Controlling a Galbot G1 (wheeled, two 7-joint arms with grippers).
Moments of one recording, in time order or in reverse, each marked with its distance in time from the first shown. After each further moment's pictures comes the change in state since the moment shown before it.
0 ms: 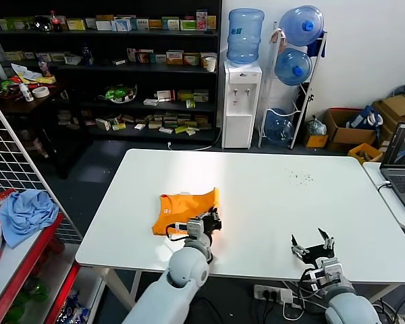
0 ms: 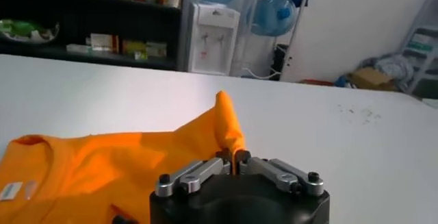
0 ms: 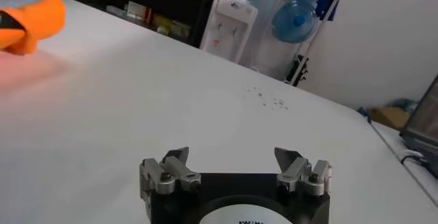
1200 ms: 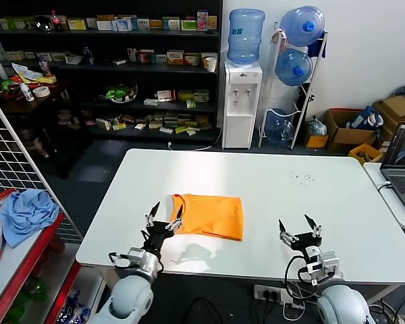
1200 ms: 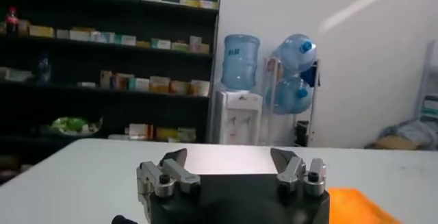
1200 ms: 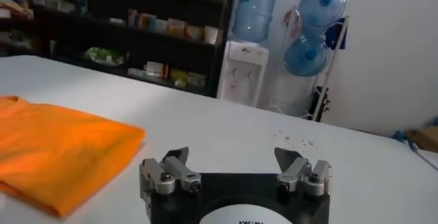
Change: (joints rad) left arm 0.225 0.275 -0.183 -0.103 0.061 -0.488 0.182; right arm 0.069 0.111 0.026 -0.050 0.019 0.165 -0.134
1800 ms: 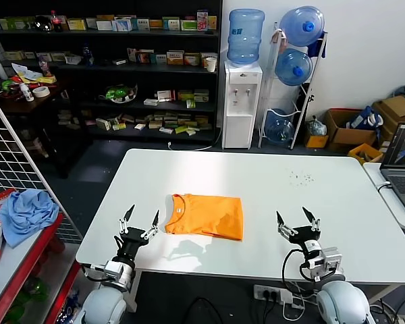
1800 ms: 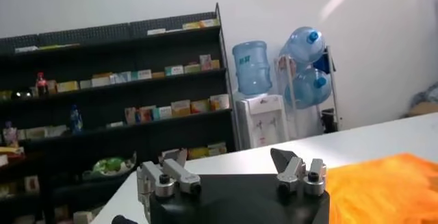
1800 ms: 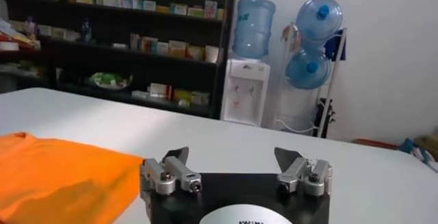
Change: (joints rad) left arm 0.111 0.053 -0.151 -0.016 0.195 -0.084 0.039; right arm 0.014 0.093 0.071 0.025 -0.025 0.002 -0.088
